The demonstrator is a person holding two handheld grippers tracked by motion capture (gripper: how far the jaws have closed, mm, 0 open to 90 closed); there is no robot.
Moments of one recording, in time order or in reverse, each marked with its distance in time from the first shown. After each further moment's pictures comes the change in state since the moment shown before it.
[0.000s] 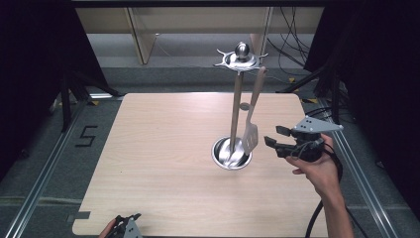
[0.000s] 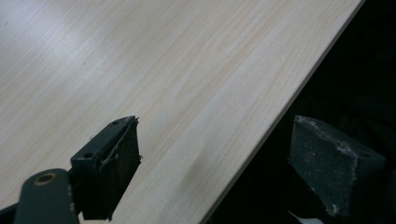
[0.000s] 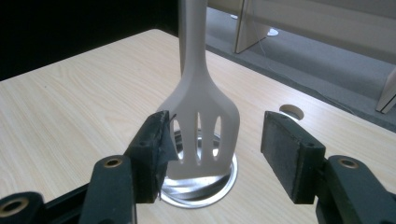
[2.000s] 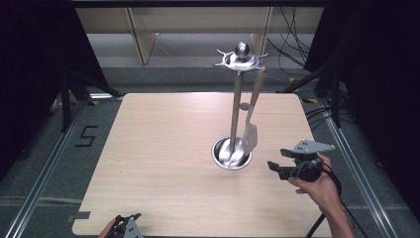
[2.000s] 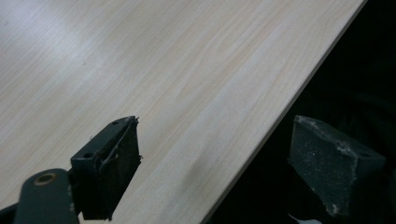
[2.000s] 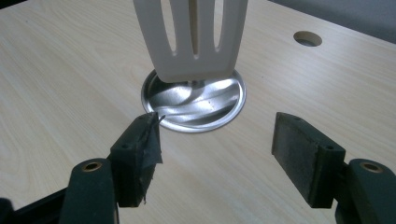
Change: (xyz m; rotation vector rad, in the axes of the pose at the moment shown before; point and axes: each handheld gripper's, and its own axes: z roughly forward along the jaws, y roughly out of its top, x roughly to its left) left arm 0.000 0.001 0.000 0.006 0.001 -0.004; right arm -0.005 -0.066 0.011 0.157 0.007 0.021
